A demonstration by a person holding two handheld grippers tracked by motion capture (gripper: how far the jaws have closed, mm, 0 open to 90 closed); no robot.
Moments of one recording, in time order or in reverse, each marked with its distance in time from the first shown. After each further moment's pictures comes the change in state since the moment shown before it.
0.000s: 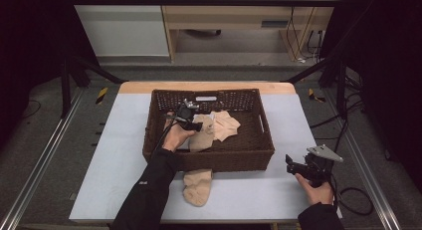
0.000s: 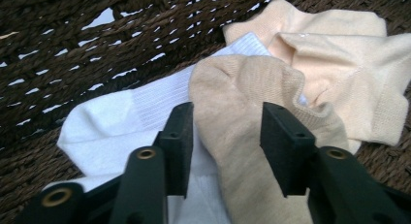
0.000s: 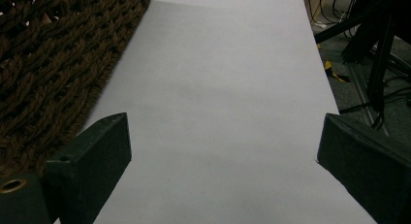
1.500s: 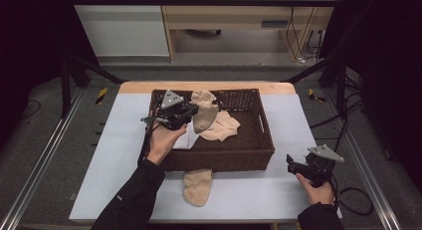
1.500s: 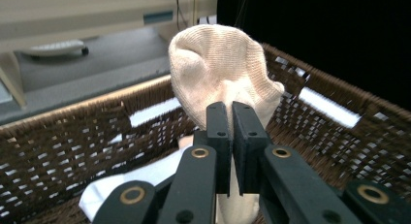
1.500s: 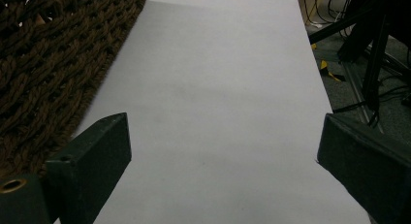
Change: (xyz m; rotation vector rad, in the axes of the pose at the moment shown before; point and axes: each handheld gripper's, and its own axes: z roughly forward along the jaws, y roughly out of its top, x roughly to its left) left arm -0.019 0.010 -0.120 -0.445 -0.106 -0.032; right arm -0.002 0.000 -0.001 0.000 -0.012 0.003
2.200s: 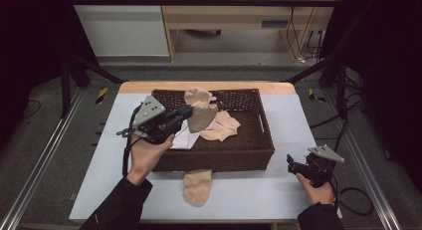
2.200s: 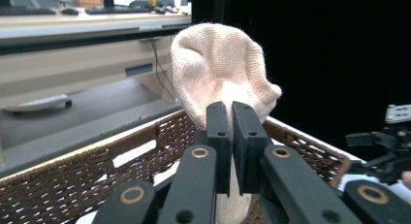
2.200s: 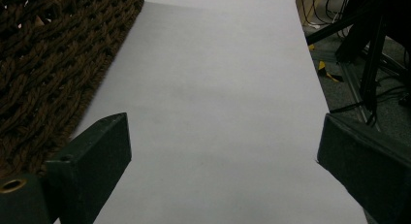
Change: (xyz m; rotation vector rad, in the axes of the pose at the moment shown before) left arm -0.032 0.016 -0.083 -0.181 -0.091 0.061; right arm 0.000 0.000 -0.001 -0.005 -0.009 -0.005
